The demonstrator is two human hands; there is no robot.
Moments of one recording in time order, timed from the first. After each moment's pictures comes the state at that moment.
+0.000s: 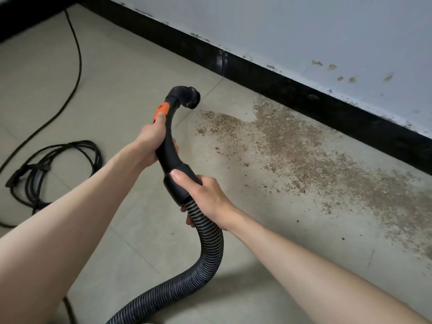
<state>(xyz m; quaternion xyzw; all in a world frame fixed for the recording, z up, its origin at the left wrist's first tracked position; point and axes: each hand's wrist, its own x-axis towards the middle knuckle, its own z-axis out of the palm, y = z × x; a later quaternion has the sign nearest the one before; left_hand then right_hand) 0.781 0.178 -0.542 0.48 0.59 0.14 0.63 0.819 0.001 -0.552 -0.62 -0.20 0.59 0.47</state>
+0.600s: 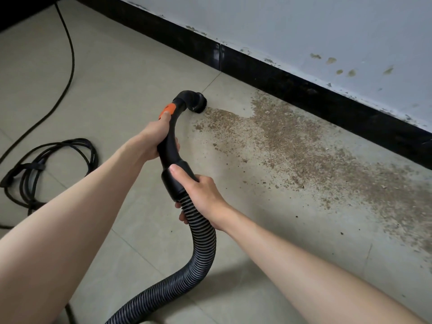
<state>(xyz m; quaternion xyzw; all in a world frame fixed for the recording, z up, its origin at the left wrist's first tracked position) 0.790 0.186 -0.554 0.49 0.58 0.05 0.65 0.813 0.007 -0.556 -0.62 -0.14 0.61 0.47</state>
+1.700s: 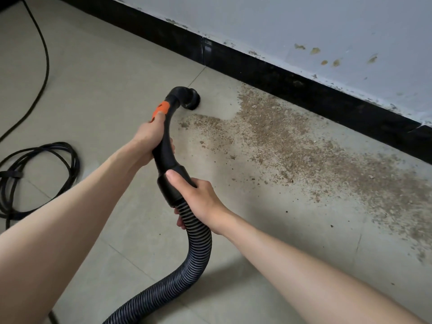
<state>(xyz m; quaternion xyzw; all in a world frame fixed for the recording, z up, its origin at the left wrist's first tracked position) 0.808 0.170 -0.564 0.53 0.58 0.08 0.61 0.825 -0.011 -0.565 -0.62 -0.13 0.60 0.49</state>
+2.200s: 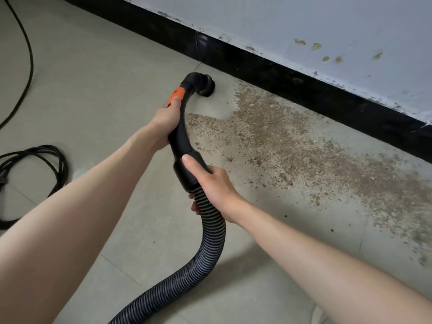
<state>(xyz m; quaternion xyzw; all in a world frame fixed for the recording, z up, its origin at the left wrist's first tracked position) 0.867 0.178 -0.571 0.56 0.55 0.06 0.62 0.869 -0.002 -0.570 -0.65 -0.09 0.57 0.50</state>
